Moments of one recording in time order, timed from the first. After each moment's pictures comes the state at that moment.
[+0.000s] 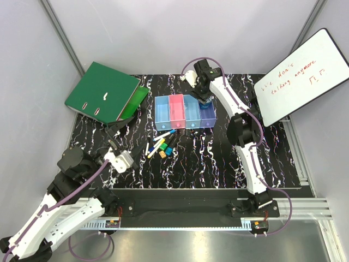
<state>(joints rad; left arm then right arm) -0.74 0.43 0.82 -0.27 0.23 0.75 0.40 2.49 2.50 -1.08 0.09 -0.61</state>
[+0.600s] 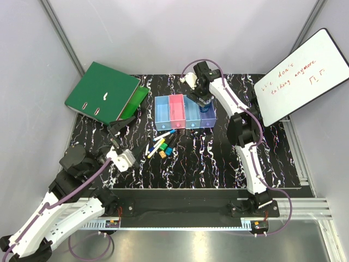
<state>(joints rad) -0.74 0.46 0.82 -0.26 0.24 0.75 0.40 2.49 2.45 -1.06 0.09 -0.60</state>
